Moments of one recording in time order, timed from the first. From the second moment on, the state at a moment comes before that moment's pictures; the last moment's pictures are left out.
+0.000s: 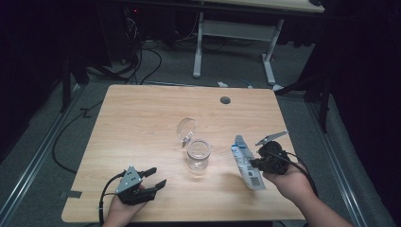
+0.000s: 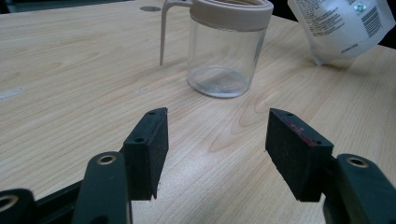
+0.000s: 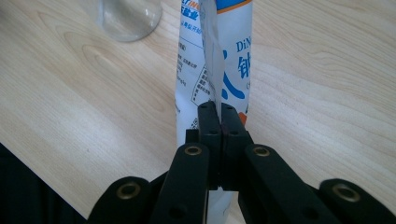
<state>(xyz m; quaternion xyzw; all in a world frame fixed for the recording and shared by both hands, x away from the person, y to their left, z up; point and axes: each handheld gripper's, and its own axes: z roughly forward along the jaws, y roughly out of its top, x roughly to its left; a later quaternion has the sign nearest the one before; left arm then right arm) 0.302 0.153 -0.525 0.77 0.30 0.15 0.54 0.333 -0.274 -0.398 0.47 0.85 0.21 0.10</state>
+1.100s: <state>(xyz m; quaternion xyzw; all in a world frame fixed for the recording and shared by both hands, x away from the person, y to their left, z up) 0.300 0.144 -0.525 0.78 0.28 0.14 0.55 0.351 -0.252 -0.376 0.45 0.89 0.10 0.03</state>
